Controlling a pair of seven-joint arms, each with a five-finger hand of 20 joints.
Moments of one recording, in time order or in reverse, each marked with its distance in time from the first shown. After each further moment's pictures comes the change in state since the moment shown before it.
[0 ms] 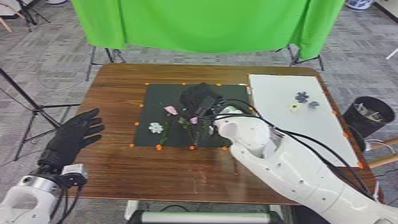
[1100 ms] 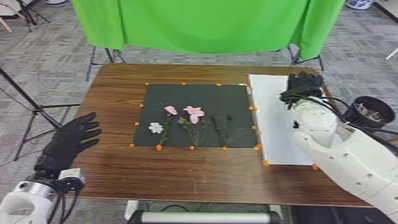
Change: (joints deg) left arm 3.3 -0.4 -1.6 -0.8 -0.6 0.8 0.9; right arm -2.5 19.7 9.3 0.7 7.6 -11.1 34.6
